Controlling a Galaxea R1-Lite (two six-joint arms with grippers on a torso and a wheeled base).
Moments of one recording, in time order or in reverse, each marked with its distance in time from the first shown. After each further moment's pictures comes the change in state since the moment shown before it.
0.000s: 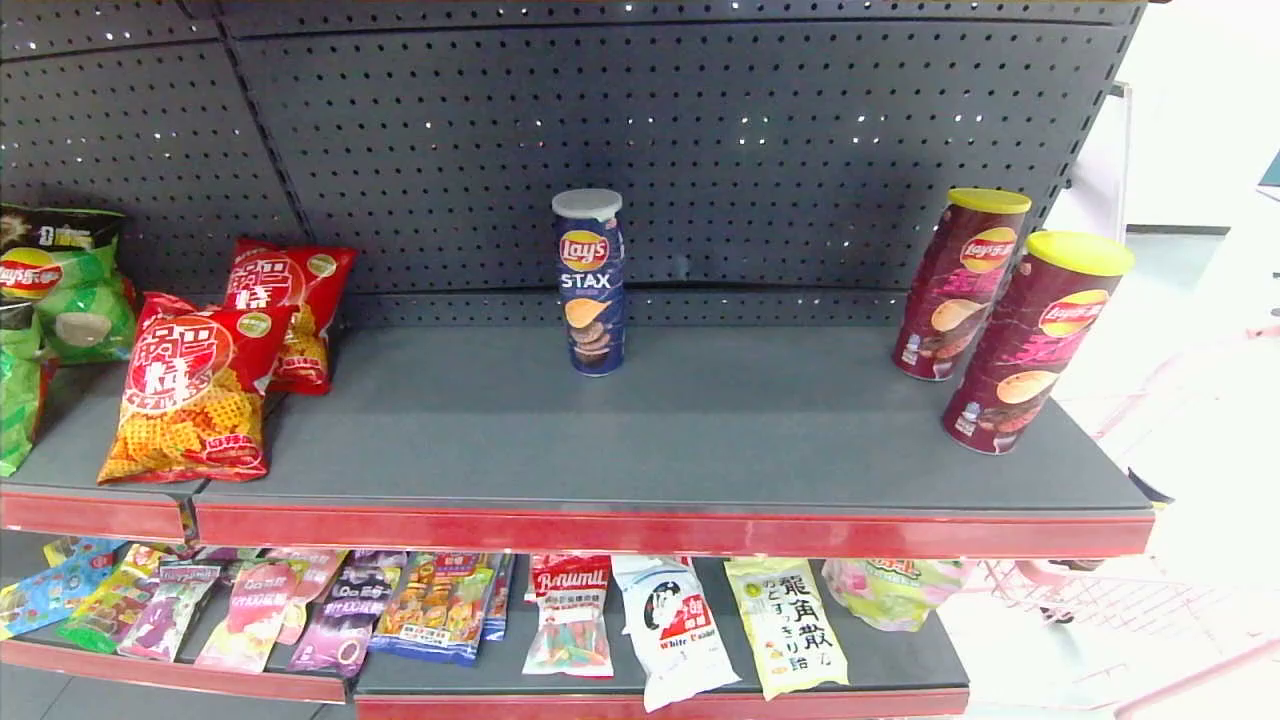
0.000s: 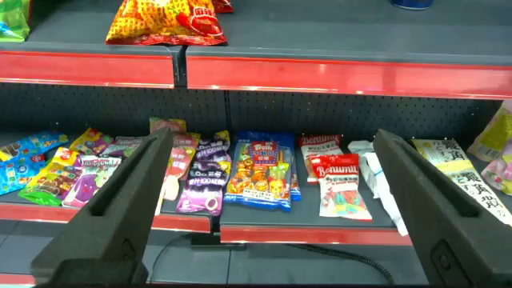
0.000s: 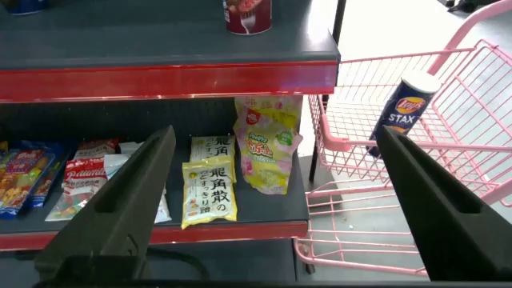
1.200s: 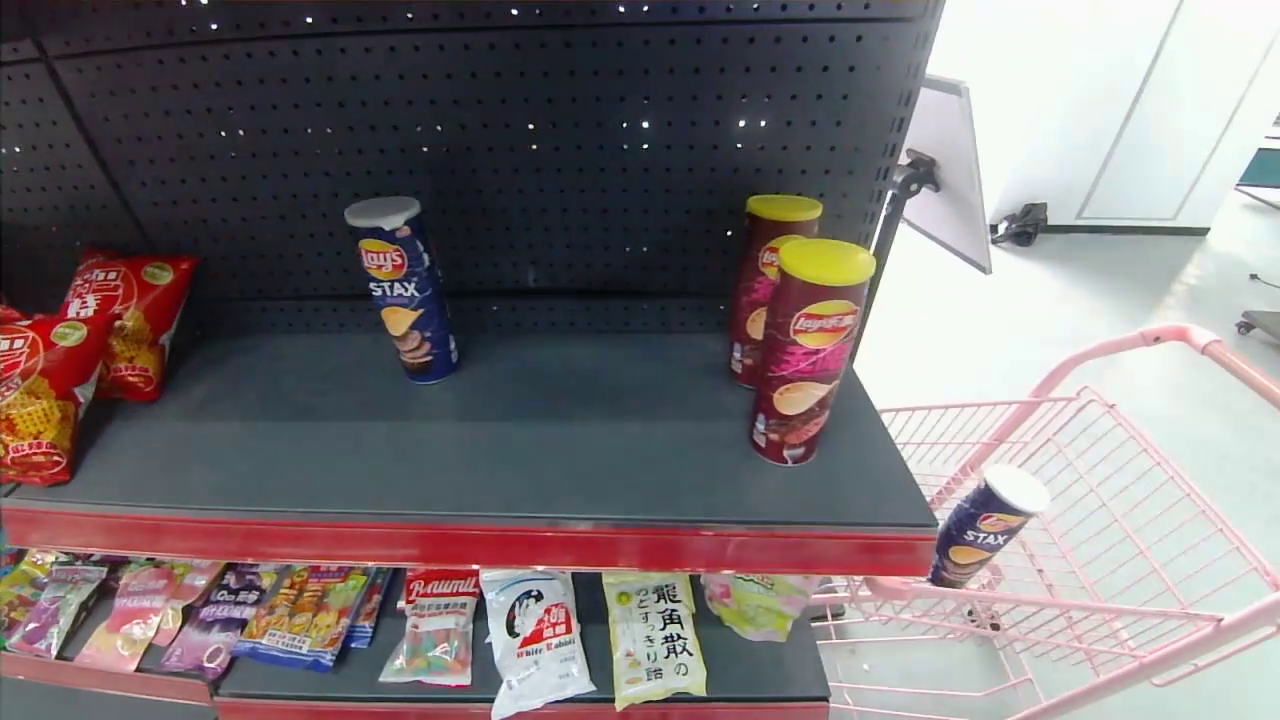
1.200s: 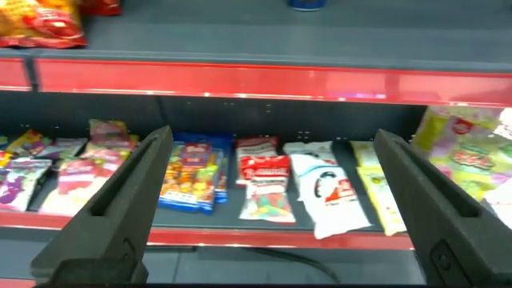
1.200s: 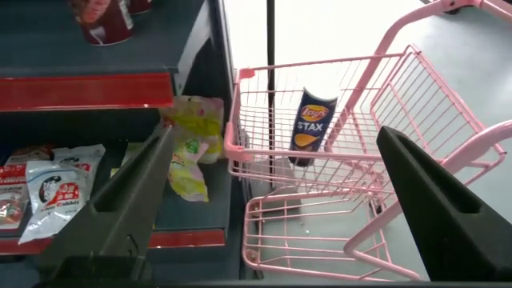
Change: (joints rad) left arm 0.000 -0.001 0.000 0.000 0.000 0.000; right arm 0.000 0.000 0.000 0.000 0.000 0.000
